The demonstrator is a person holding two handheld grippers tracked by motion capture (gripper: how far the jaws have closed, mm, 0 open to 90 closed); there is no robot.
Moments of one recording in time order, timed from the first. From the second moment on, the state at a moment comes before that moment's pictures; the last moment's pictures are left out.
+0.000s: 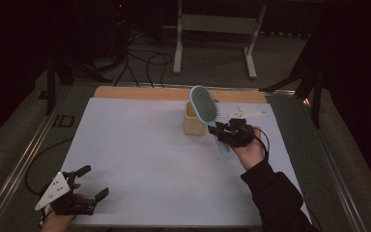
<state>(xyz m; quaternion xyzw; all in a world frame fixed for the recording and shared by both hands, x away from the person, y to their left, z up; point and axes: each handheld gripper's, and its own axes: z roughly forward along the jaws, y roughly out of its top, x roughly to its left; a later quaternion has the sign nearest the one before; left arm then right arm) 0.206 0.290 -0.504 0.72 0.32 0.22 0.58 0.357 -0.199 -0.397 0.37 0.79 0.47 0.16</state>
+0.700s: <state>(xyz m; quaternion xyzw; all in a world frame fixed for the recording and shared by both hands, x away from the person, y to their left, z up) 0.205 0.291 -0.505 0.72 0.32 0.22 0.58 0.380 -0.192 -0.378 0.37 0.75 0.52 0.18</state>
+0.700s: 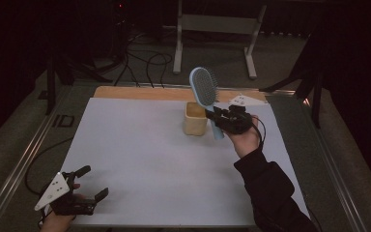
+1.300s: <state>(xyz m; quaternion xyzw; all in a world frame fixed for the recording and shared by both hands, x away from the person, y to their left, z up) 0.205 0.292 -0.505 0.72 0.32 0.22 0.58 0.404 -0.181 -0.376 0.36 0.71 0.58 0.18</state>
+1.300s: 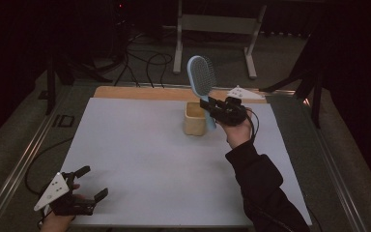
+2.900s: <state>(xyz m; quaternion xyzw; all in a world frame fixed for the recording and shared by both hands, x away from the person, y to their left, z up) 0.204 0.295 -0.507 0.71 0.33 0.22 0.58 0.479 -0.155 -0.373 0.34 0.68 0.61 0.24</state>
